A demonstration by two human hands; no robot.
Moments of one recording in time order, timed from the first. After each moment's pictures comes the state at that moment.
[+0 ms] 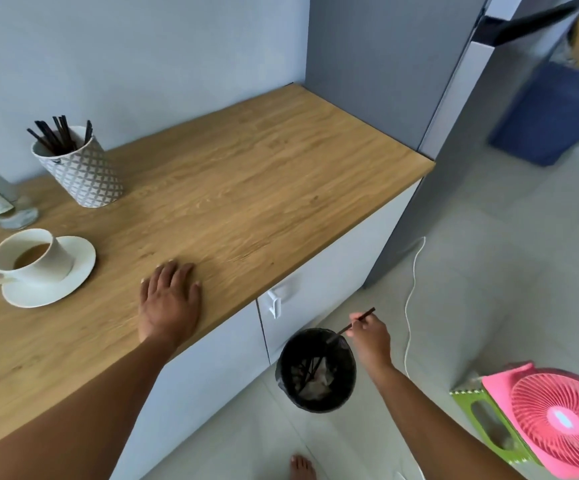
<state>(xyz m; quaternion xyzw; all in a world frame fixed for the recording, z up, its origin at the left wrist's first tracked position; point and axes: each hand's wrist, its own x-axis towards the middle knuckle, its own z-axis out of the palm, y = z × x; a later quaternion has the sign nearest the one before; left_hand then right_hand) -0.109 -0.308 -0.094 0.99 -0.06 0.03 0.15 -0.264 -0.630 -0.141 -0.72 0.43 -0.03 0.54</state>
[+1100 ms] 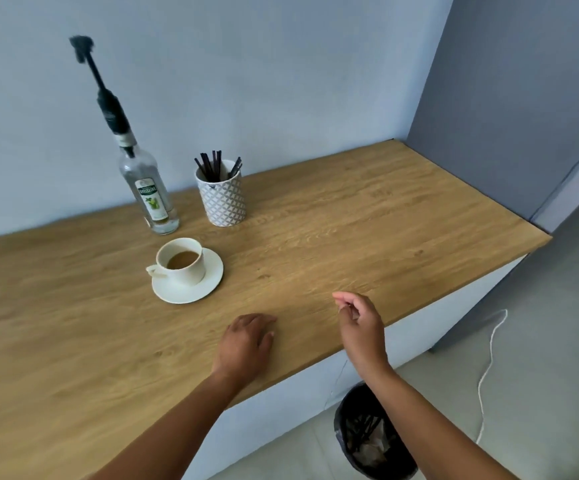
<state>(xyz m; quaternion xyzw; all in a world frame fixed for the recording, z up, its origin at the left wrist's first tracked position) -0.136 -0.219 -0.066 0.95 -0.12 -0.02 0.28 -0.159 -0.440 -0.033 -0.80 0.12 -0.13 0.58</state>
